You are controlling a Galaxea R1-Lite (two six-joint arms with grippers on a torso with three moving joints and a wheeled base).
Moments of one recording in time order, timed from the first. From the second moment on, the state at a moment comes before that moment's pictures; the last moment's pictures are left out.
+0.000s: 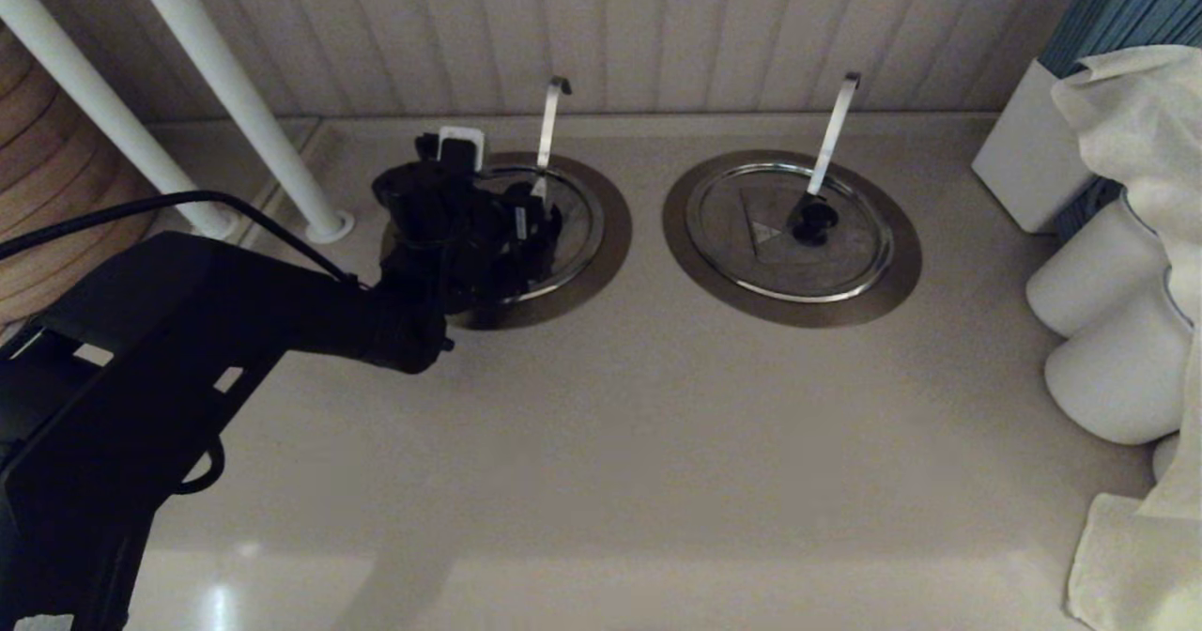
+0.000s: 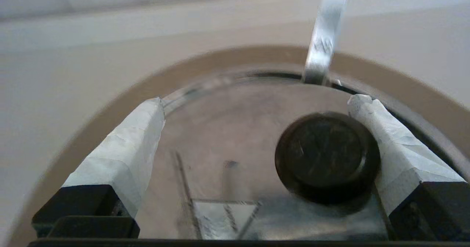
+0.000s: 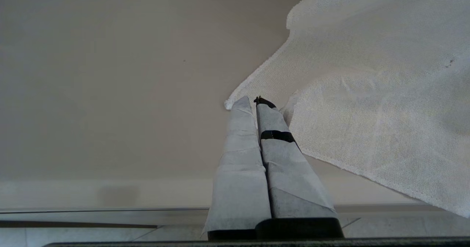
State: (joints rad) left arm -0.35 2.26 -1.57 -0.95 0.28 0.15; right arm 0.00 0.00 0.00 0.00 0.00 0.01
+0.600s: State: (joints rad) left arm -0.28 2.23 -1.59 -0.95 0.27 0.13; right arm 0.00 0.00 0.00 0.00 0.00 0.01
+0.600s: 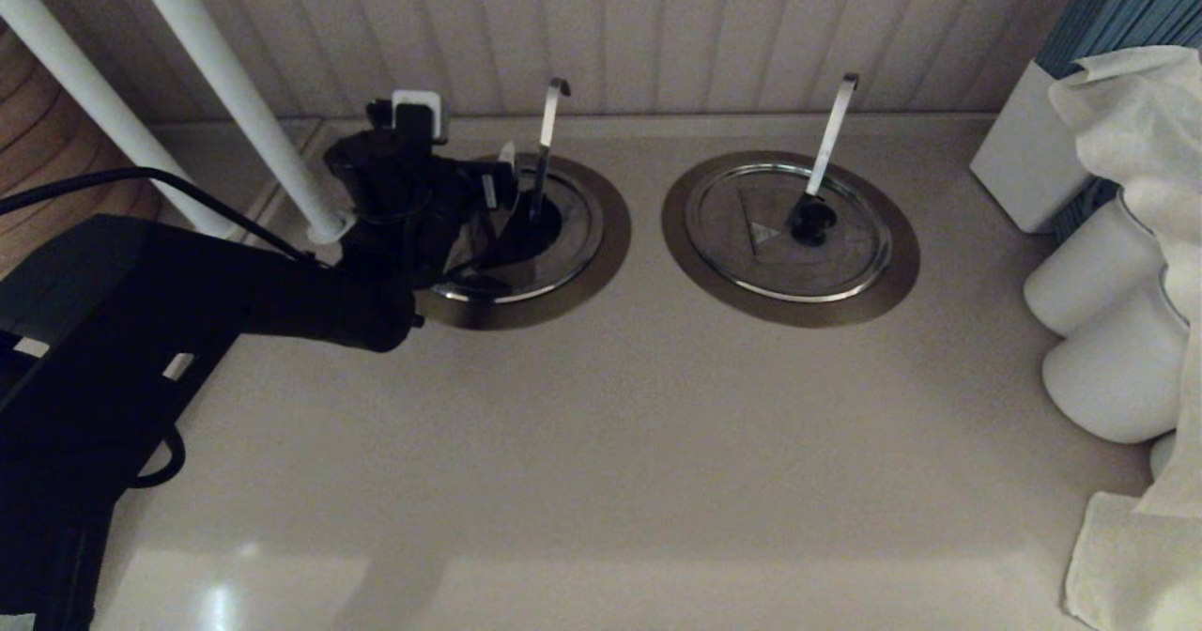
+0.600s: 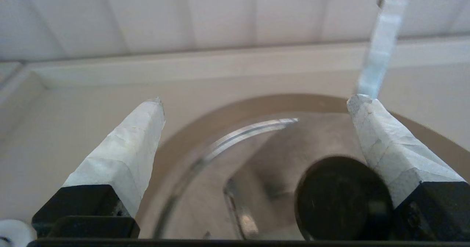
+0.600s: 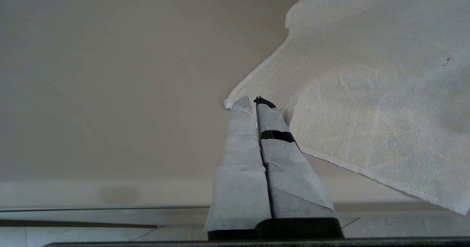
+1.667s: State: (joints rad) left arm -0.21 2.20 -1.59 -0.95 0.24 0.14; right arm 0.00 0.00 0.00 0.00 0.00 0.01
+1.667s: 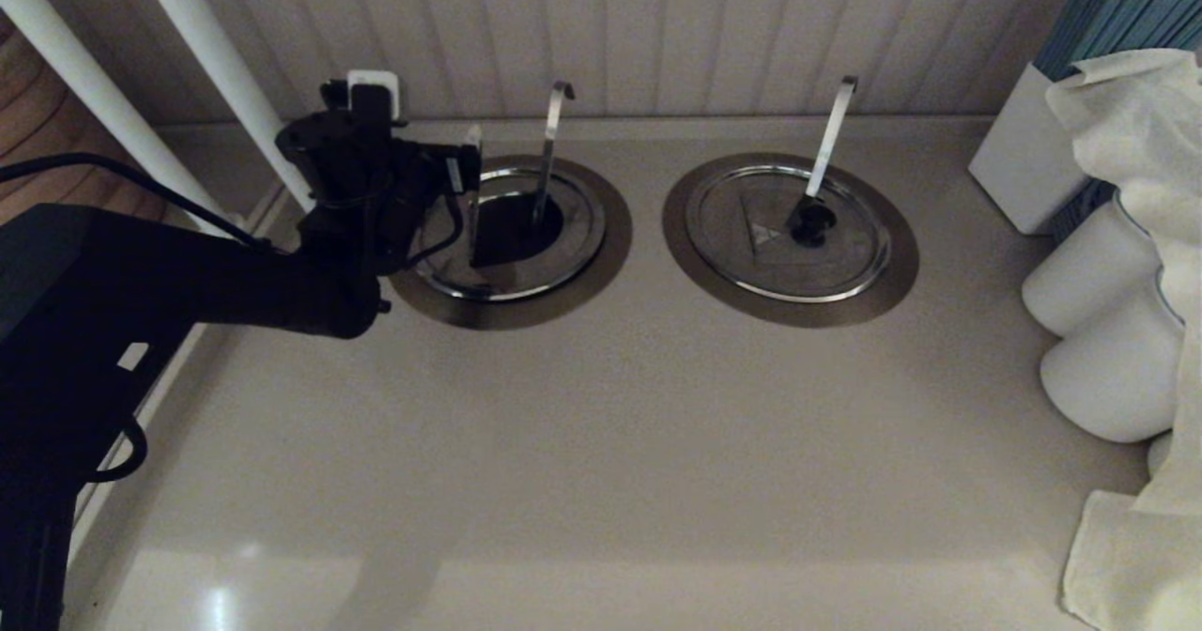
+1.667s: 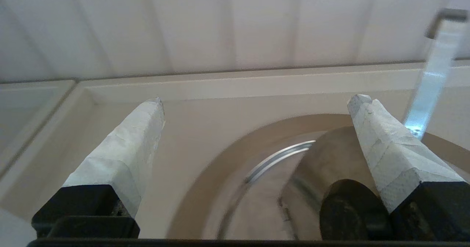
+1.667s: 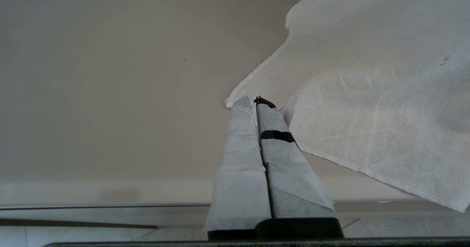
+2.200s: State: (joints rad) left arm -0.19 2.19 -1.58 -0.95 0.24 0.14; right arm 0.00 0.00 0.00 0.00 0.00 0.01
